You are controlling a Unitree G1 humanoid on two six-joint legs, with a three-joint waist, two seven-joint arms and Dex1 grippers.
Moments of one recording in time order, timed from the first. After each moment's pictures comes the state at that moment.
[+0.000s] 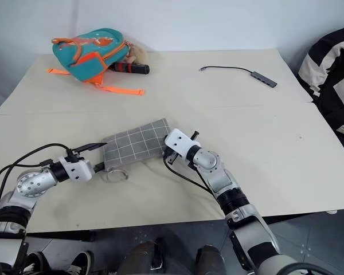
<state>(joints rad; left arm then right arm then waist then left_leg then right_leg) -0.51 0.76 -0.03 0.89 0.29 -1.09 -0.47 -0.69 -0.16 0.28 0.50 -0.20 -0.10 0.45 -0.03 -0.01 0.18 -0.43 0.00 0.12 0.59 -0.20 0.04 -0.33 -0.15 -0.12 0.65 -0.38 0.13</state>
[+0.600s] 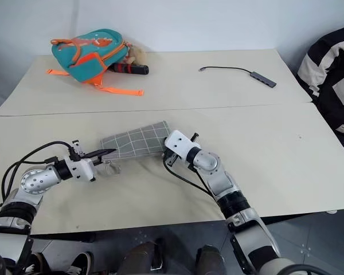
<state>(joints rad) -0.51 0.75 -0.08 0.89 0.12 -1.13 -0.59 -0.62 -0.16 0.26 0.36 -0.14 -0.02 0.53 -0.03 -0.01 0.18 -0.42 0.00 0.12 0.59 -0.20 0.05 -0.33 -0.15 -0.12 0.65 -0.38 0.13</state>
